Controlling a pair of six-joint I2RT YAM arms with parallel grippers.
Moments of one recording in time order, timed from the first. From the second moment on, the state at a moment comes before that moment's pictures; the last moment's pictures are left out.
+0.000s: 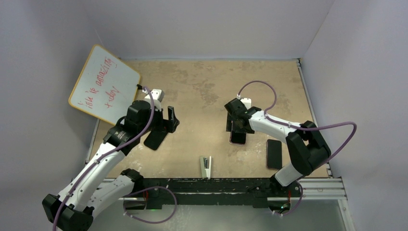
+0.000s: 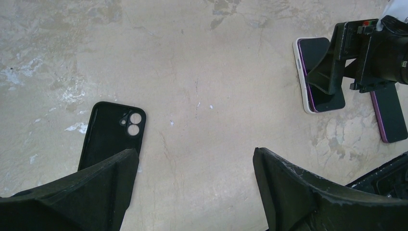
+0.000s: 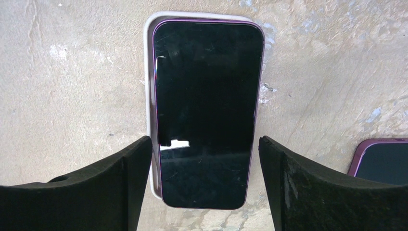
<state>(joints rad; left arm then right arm) -0.49 0.85 0.83 -0.54 0.02 -0.31 0.62 1.58 0.94 -0.58 0.37 0.68</state>
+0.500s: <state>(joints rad) -0.49 0.91 0.81 -0.50 0.08 -0.35 0.56 1.50 0.94 -0.60 0.34 0.68</state>
